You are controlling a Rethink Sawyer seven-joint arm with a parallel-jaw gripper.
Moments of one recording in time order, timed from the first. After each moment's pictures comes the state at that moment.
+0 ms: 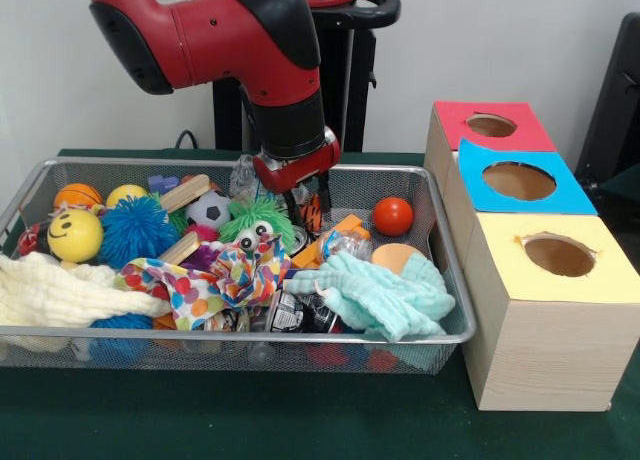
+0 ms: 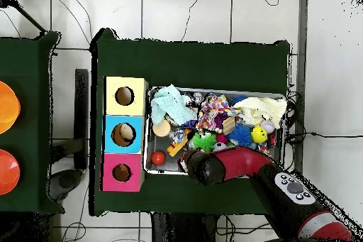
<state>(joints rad) -0.75 -0.46 0.47 1.90 -0.71 0.42 1.38</state>
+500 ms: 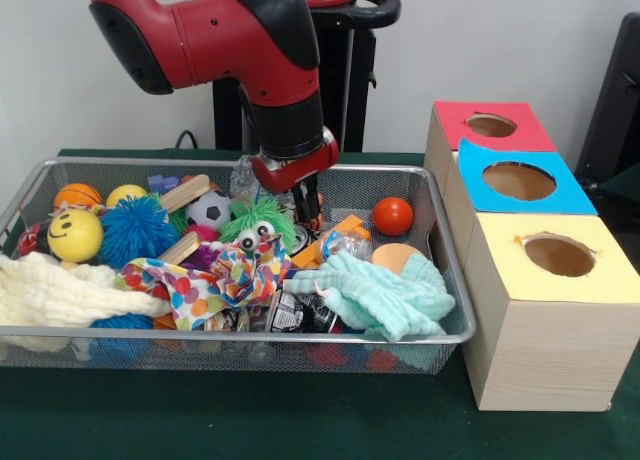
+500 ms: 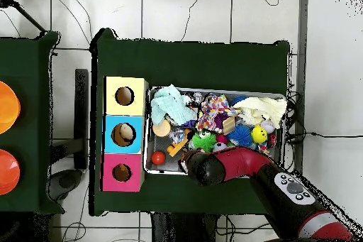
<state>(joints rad) -0.75 -0.46 0.47 1.90 -0.73 0.42 1.38</state>
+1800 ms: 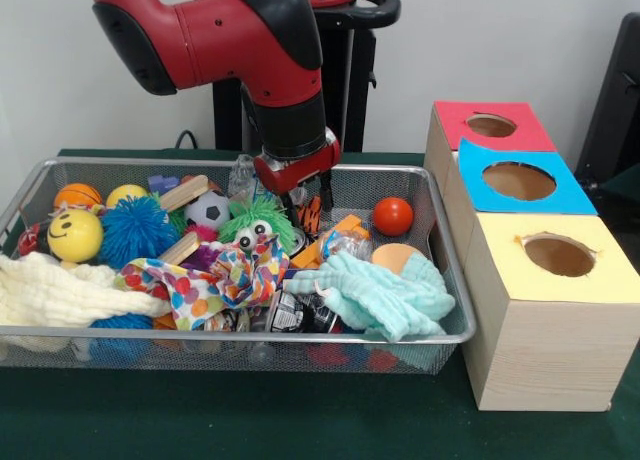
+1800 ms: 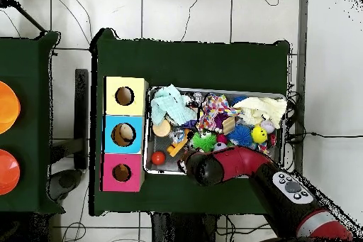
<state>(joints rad) -0.74 -0.46 0.47 1.90 -0.74 0.42 1.38</state>
